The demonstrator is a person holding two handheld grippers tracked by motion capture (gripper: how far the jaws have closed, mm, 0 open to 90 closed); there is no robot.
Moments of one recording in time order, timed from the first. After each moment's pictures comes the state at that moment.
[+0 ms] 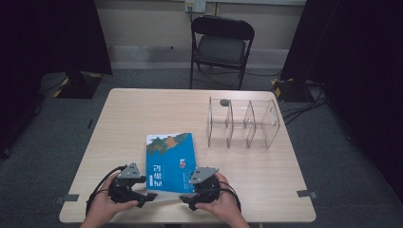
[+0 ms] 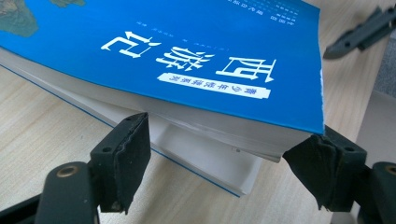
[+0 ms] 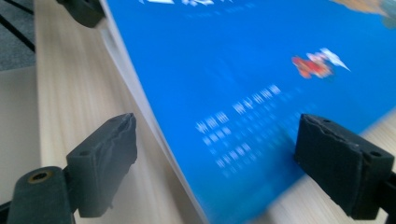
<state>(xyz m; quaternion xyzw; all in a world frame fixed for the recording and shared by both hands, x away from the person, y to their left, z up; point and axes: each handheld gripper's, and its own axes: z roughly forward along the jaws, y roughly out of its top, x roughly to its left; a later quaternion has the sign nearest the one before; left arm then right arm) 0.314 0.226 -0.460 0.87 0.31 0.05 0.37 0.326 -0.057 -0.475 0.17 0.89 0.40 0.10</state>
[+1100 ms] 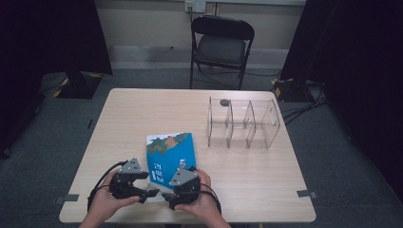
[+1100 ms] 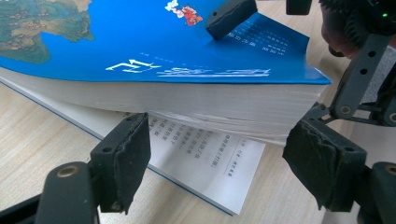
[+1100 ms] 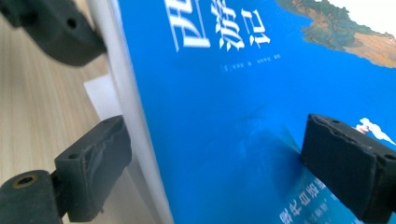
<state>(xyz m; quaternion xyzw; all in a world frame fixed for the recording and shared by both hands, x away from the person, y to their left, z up) 0.319 0.220 -0.445 0.87 0.31 0.05 0.38 0.324 -0.004 -0.487 0.18 0.88 0.42 0.16</state>
